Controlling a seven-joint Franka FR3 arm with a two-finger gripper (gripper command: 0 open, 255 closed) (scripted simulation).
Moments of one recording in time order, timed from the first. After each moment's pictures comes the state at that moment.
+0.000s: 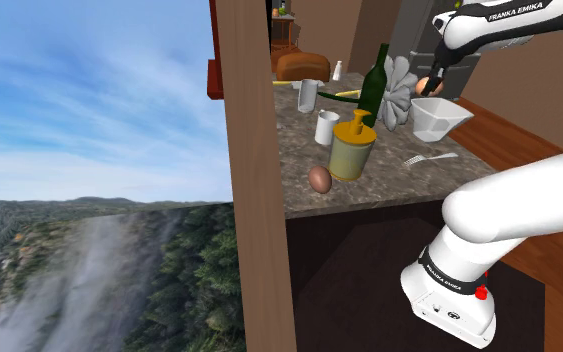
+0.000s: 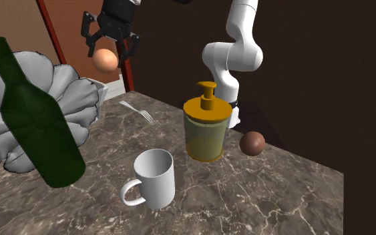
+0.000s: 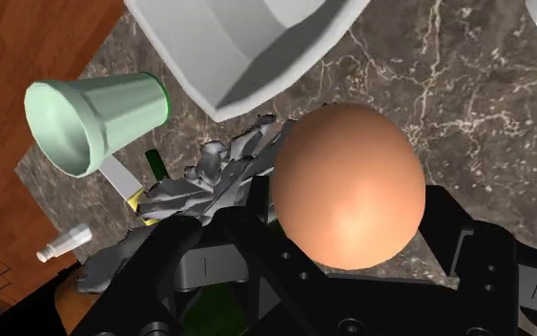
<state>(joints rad) -0.44 -0.59 -0.46 -2.47 -0.44 2.36 -0.92</state>
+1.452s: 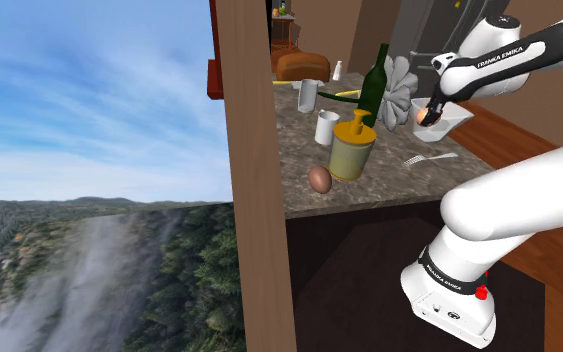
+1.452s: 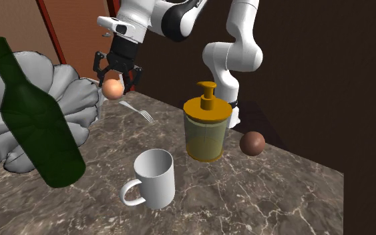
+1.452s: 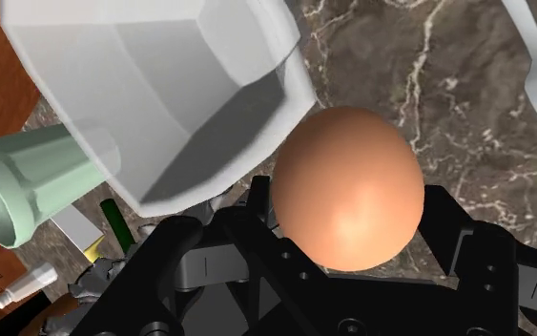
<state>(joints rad) -0.50 -0.51 -0.59 -2.65 -0.53 2.64 -0.96</state>
